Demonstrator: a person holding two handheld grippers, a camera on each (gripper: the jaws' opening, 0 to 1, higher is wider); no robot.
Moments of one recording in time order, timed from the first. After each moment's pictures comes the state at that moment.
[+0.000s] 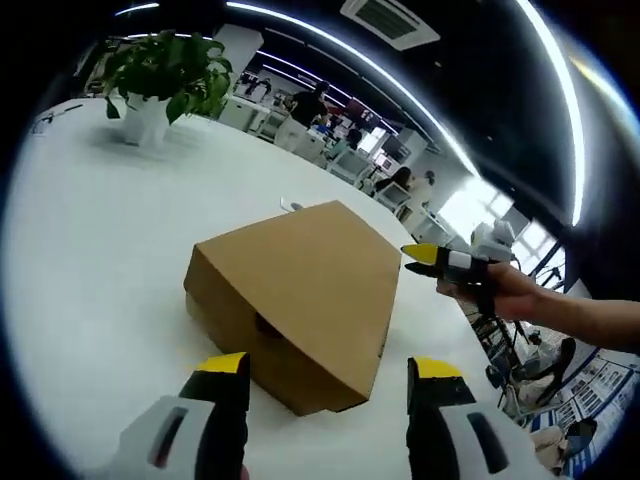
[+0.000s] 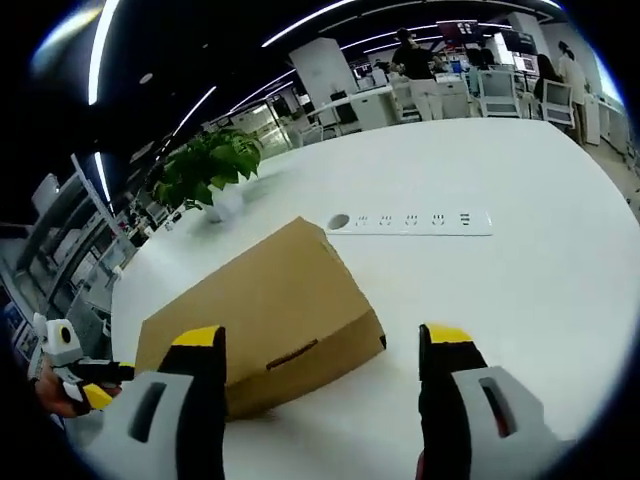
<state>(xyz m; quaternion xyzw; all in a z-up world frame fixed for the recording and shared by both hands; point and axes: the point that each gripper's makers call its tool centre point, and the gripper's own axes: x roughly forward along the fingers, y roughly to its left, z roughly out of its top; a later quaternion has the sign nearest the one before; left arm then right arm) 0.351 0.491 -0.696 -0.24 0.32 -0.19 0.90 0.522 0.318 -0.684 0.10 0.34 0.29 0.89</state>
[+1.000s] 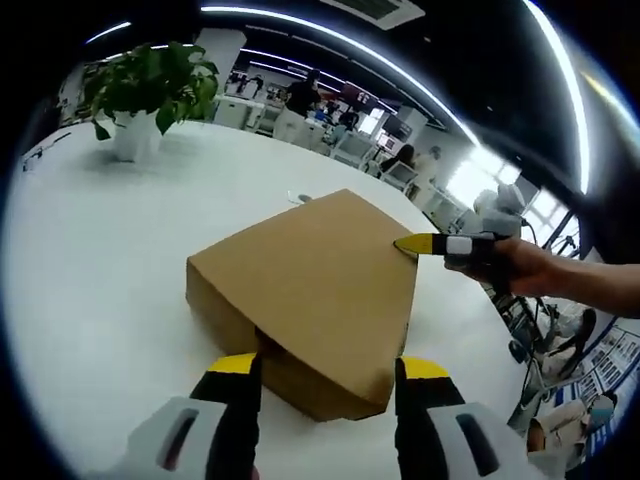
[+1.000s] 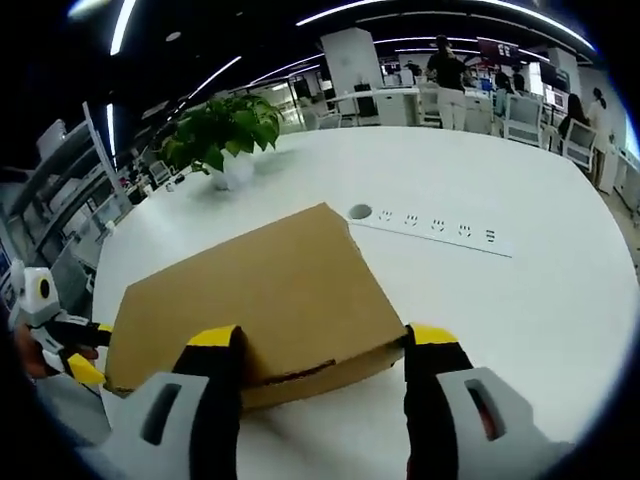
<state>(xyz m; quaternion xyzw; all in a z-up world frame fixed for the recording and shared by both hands) 0.349 0.507 -0.705 -0.17 0.35 -0.19 0.90 0.507 0.344 -0.699 0.01 0.35 0.31 0.88</state>
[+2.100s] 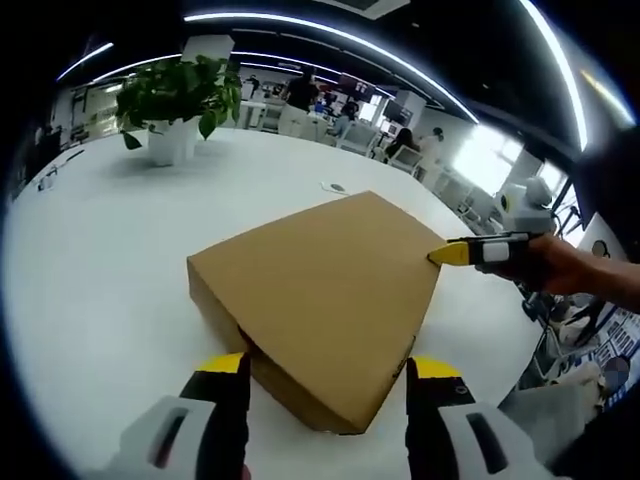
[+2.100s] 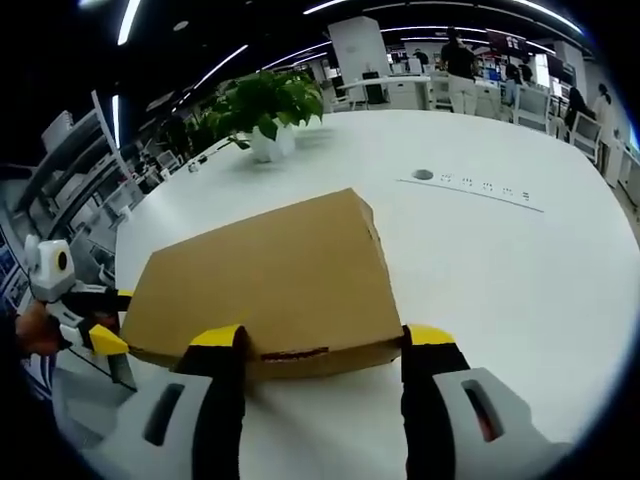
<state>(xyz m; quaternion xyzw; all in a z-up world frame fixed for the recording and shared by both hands) 0.271 0.605 -0.707 -0.12 0.36 -0.17 0.91 0.386 0.425 -0.701 0.01 0.37 0.33 0.87</state>
